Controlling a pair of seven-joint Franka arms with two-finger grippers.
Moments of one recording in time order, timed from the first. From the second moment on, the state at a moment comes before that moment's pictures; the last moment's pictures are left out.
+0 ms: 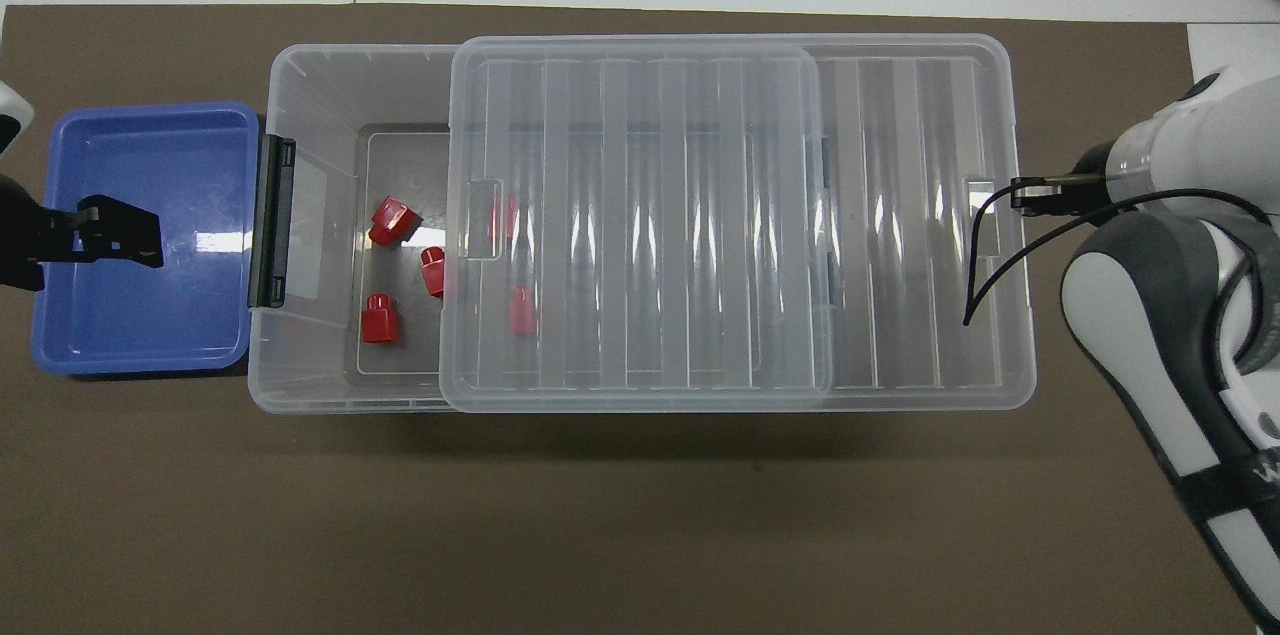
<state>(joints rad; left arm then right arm) -0.06 -0.04 0.02 -1.68 0.05 1.60 -0.21 -0.01 0.10 0.05 -1.86 -0.02 2.08 0.05</state>
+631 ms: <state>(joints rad) -0.06 -0.05 0.02 -1.70 0.05 1.60 -0.21 0.11 0.10 0.05 -1.87 -0.02 2.08 0.06</state>
